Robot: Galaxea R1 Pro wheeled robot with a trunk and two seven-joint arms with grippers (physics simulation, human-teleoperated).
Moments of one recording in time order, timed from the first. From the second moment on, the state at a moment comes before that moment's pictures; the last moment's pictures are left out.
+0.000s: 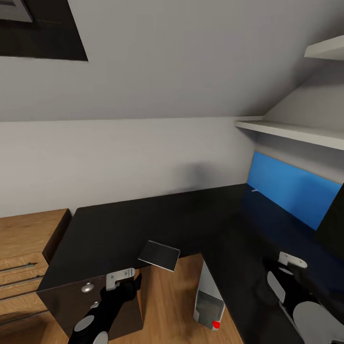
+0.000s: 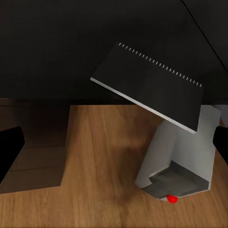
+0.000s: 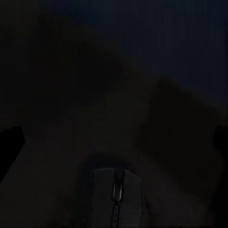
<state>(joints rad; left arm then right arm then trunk) -0.01 0.03 -0.29 -1.62 0.45 0.41 0.37 -0.66 -0.20 -0.14 -0.44 -0.24 0.05 -0.36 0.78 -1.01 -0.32</state>
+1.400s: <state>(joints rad) -0.01 0.03 -0.31 -1.54 0.45 0.40 0.37 -0.50 0.08 -0.08 -0.73 0.01 -0.04 -0.38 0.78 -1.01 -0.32</state>
